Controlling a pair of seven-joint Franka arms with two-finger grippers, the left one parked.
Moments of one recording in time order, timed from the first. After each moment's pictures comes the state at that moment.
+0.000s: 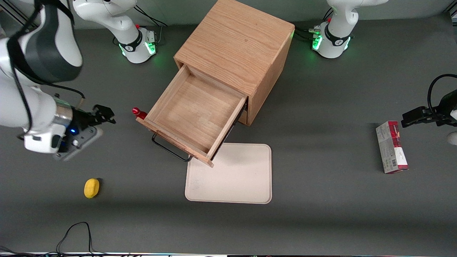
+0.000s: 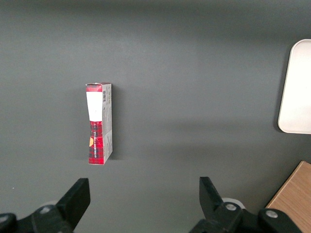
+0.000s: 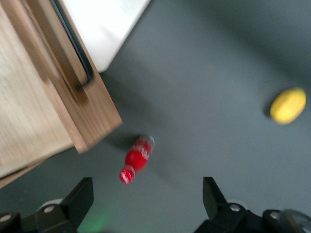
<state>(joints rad) 0.35 0.24 -0.27 -1.46 0.12 1.52 -0.47</state>
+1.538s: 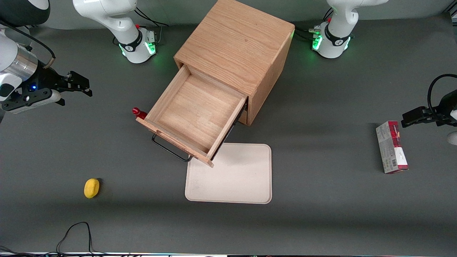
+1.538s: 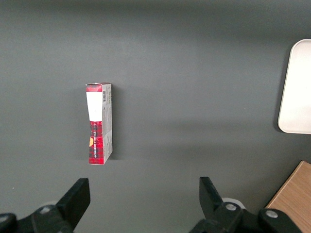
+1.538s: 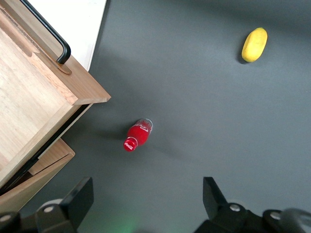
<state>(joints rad) 0.13 -0.12 -0.07 -1.79 0.06 1.62 -0.20</state>
